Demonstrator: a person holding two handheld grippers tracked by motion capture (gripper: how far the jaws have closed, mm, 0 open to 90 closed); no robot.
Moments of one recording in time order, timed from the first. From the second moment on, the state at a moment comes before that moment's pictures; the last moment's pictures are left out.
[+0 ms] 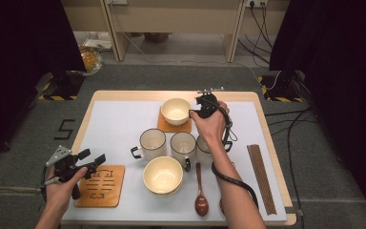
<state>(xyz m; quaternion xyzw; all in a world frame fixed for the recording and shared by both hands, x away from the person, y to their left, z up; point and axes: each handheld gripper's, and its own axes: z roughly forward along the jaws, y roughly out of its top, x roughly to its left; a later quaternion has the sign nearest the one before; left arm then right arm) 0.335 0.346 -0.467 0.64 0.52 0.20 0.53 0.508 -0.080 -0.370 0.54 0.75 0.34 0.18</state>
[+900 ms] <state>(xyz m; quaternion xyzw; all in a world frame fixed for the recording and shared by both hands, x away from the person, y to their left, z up) 0.335 0.345 -0.467 0.64 0.52 0.20 0.52 0.493 -0.086 -0.367 0.54 0.75 0.35 0.18</state>
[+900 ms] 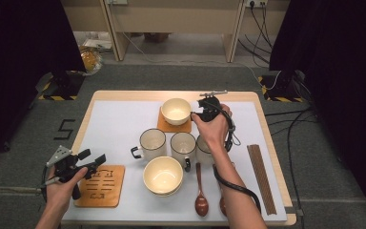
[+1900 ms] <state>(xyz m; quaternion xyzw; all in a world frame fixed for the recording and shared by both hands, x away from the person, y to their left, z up) 0.335 0.345 -0.466 0.64 0.52 0.20 0.53 0.479 -0.093 -0.365 0.54 0.74 0.36 0.18</state>
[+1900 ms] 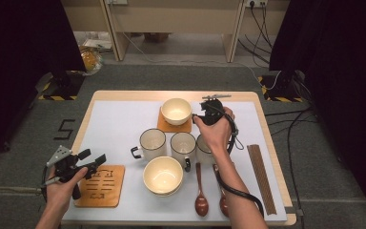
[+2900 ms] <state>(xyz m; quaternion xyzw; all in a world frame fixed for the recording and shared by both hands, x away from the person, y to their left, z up) 0.337 0.349 -0.466 0.64 0.53 0.21 0.52 0.461 -0.101 -0.367 0.54 0.74 0.37 0.18</state>
